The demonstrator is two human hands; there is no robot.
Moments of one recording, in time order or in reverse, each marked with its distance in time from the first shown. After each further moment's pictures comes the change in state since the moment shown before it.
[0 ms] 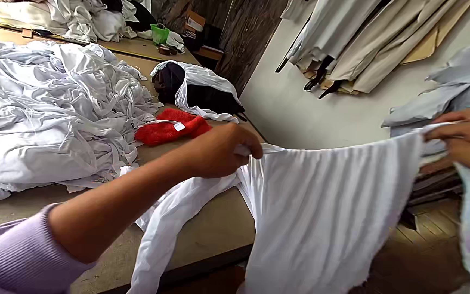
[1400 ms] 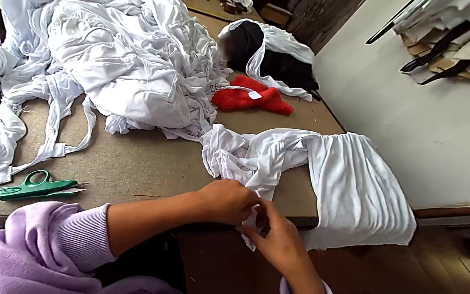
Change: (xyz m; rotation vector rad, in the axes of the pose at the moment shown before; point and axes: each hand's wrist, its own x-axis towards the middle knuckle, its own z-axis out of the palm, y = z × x) left_hand -0.203 -0.009 0.067 0.100 -0.185 -0.217; right_hand -0.216 -0.396 0.177 0.535 -0.275 -0.076
